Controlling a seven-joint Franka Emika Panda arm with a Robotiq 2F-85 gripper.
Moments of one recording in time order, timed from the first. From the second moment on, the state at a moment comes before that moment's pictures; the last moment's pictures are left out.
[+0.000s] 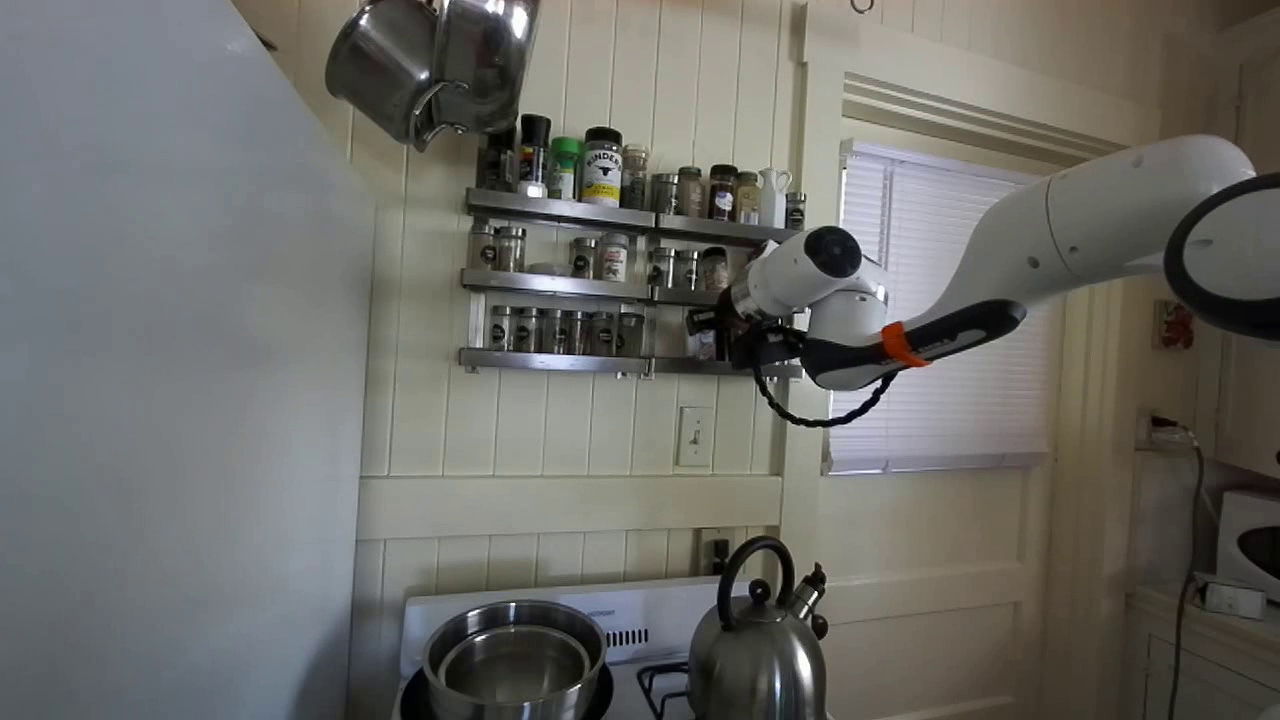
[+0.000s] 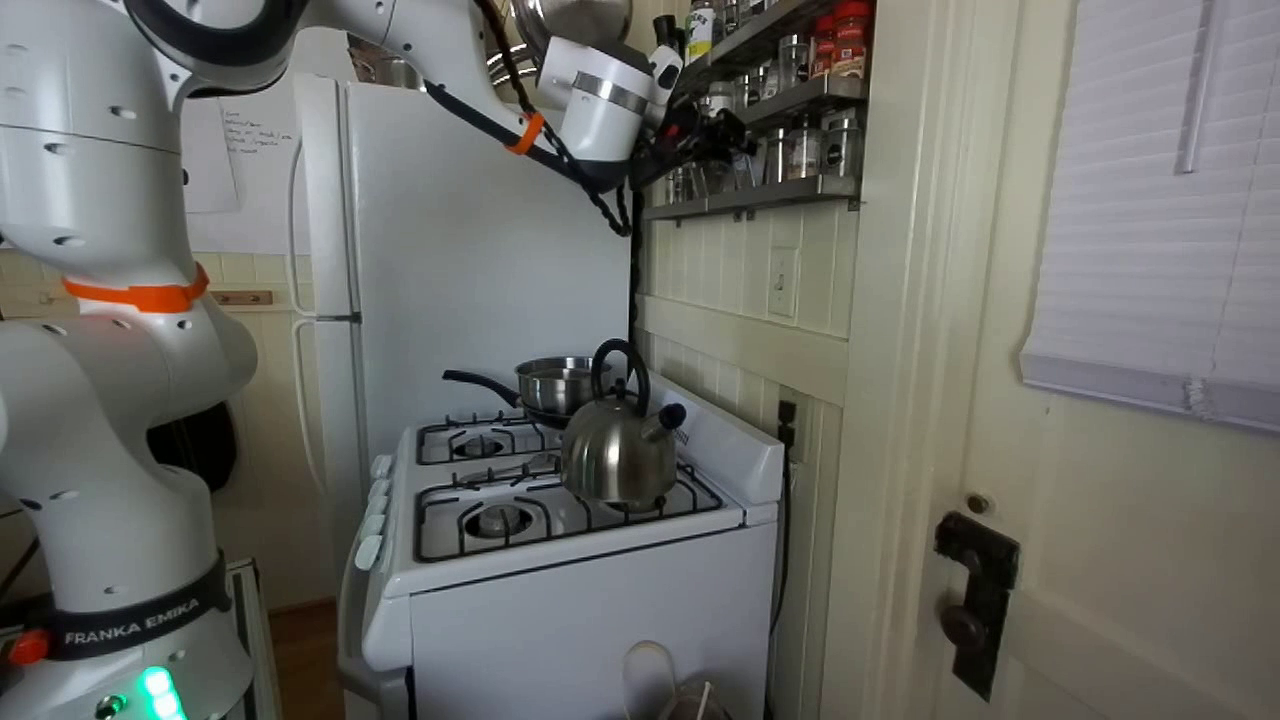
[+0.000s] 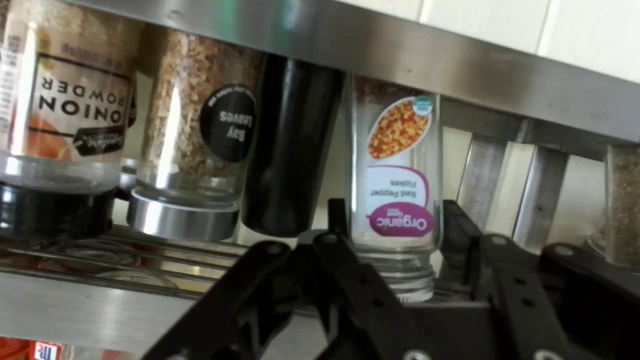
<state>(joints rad) -0.74 0.08 0.67 -1.69 -1.31 2.99 1.04</state>
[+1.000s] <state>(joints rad) -0.72 0.15 0.69 -1.62 -1.20 2.92 1.04</state>
